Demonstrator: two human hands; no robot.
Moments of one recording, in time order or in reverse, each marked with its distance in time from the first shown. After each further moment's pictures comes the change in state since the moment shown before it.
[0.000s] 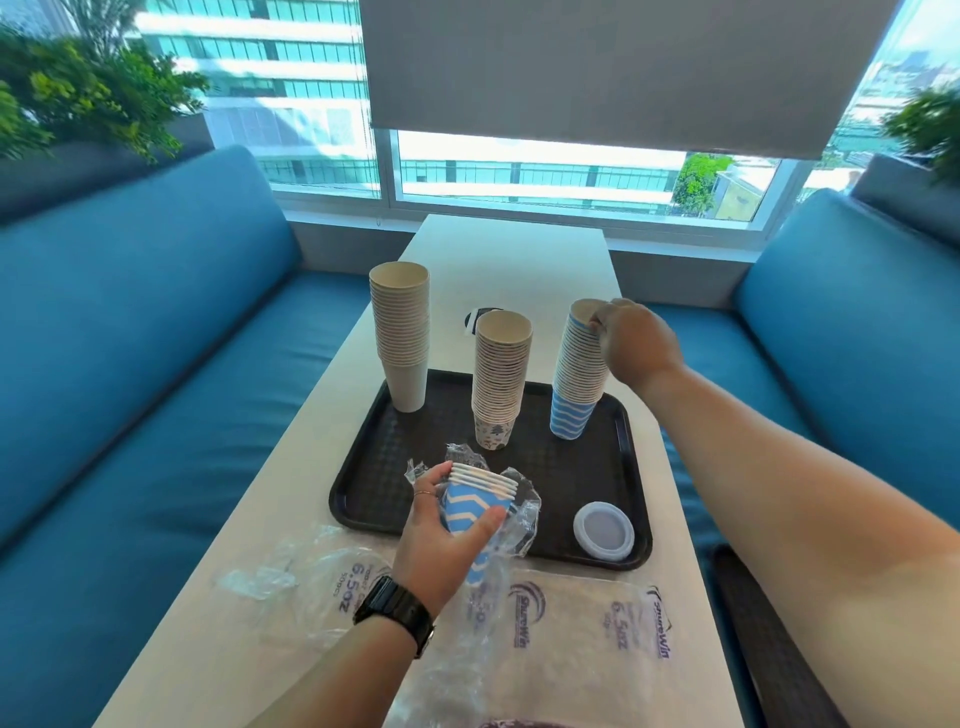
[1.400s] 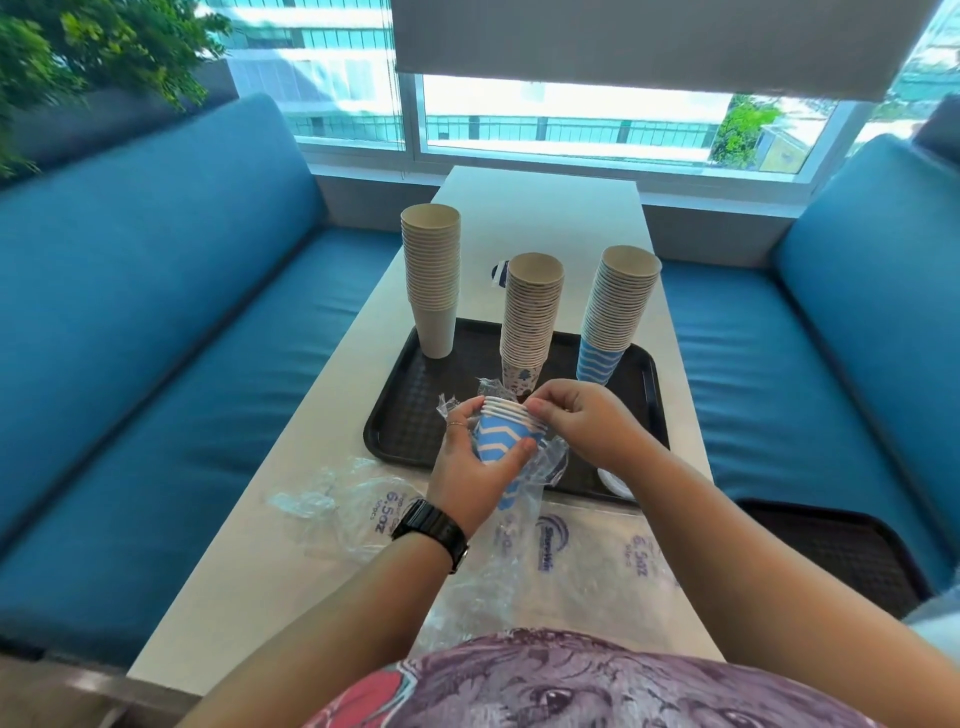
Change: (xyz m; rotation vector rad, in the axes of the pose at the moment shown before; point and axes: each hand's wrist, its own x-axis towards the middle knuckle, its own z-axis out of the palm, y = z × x) left_hand -0.005 0.008 -0.002 0.024 0.016 0.042; right_hand -0.139 -0.086 0.016 0.833 -0.467 0.043
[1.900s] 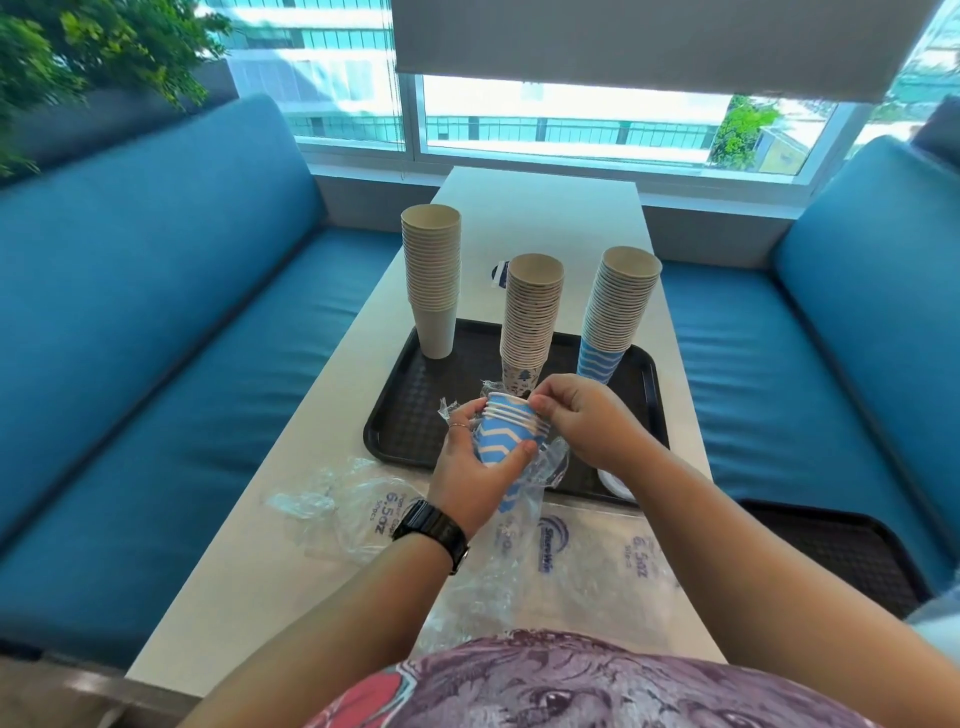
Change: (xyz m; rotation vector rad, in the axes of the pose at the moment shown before) left_hand 0.001 -0.004 0.001 -0.017 -0.019 -0.006; right_hand 0.005 0.002 0.001 -0.127 0.047 -0.047
